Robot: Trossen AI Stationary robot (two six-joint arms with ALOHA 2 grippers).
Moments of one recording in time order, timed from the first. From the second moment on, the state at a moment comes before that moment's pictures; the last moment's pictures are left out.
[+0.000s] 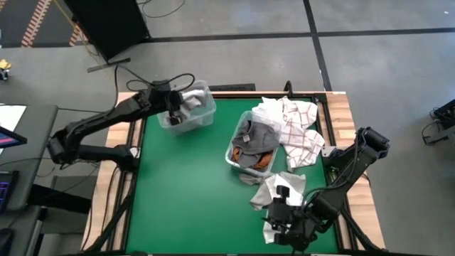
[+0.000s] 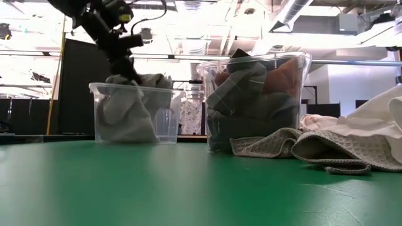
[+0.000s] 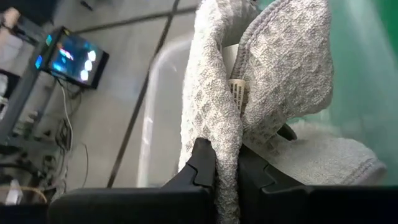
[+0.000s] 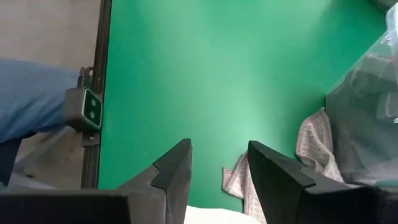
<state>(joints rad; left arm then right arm) 0.67 1.11 0.87 -0.37 -0.21 0.60 0.83 1.66 1.35 -0.72 0.63 0.78</state>
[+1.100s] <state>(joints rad) 0.58 1.11 1.07 -0.52 0.17 0.36 0.84 1.66 1.35 -0.74 0.63 0.76</state>
